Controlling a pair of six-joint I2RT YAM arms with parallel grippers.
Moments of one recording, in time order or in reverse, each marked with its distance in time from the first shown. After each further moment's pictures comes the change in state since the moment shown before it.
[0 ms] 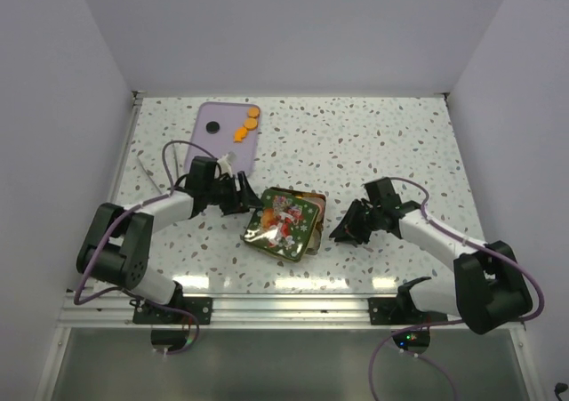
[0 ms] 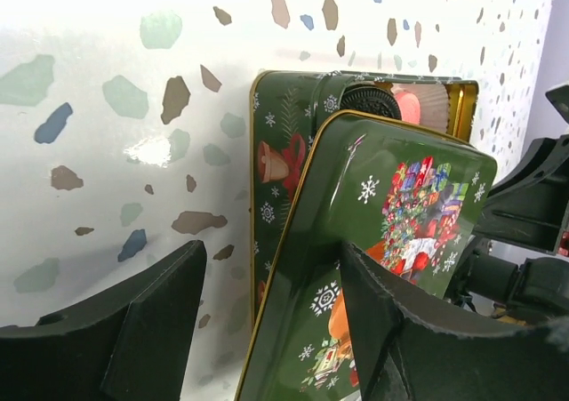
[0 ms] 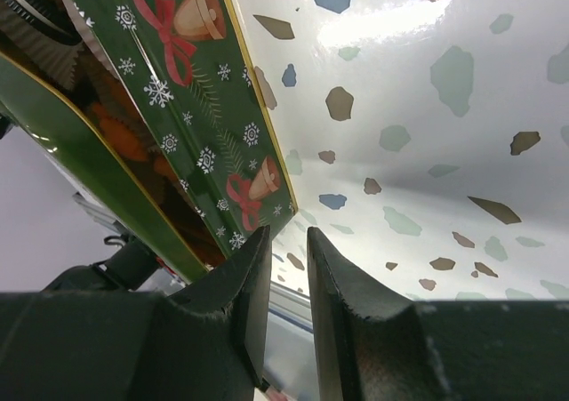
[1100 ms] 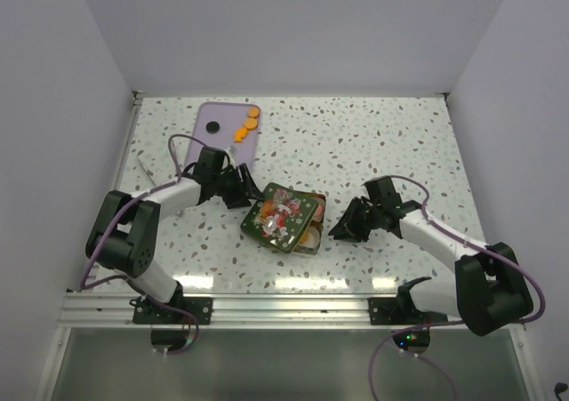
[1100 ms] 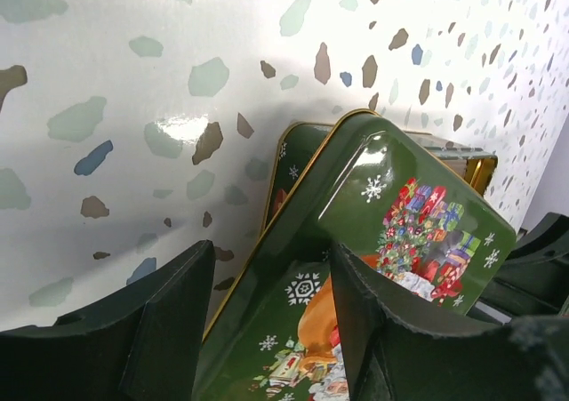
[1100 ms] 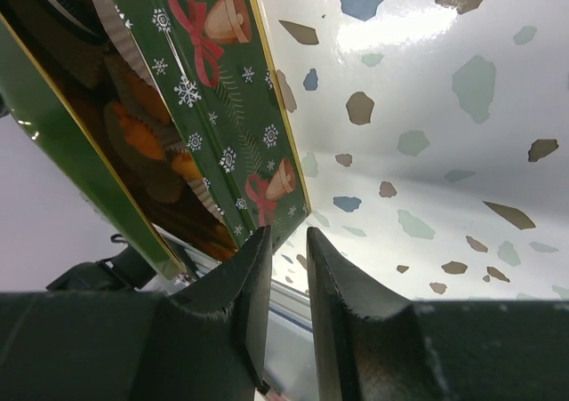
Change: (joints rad) left arm -0.032 0.089 0.151 -0.145 -0.127 -0.099; right arm 0.000 -0.007 0.008 0.013 -0.007 0.001
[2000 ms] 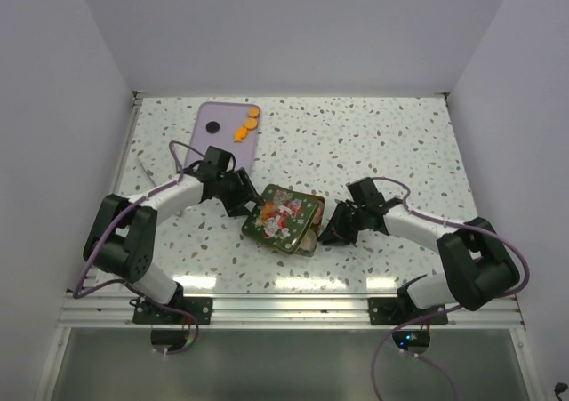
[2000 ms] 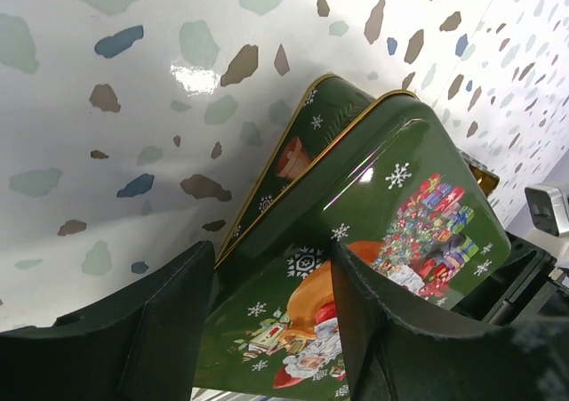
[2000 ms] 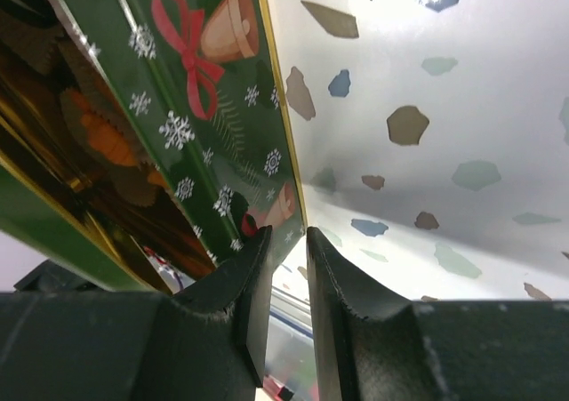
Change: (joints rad) left arm -0.047 -0.025 0.066 -0.229 -0.082 -0.195; right arm 0.114 0.147 0.024 0.086 -0.004 0.035
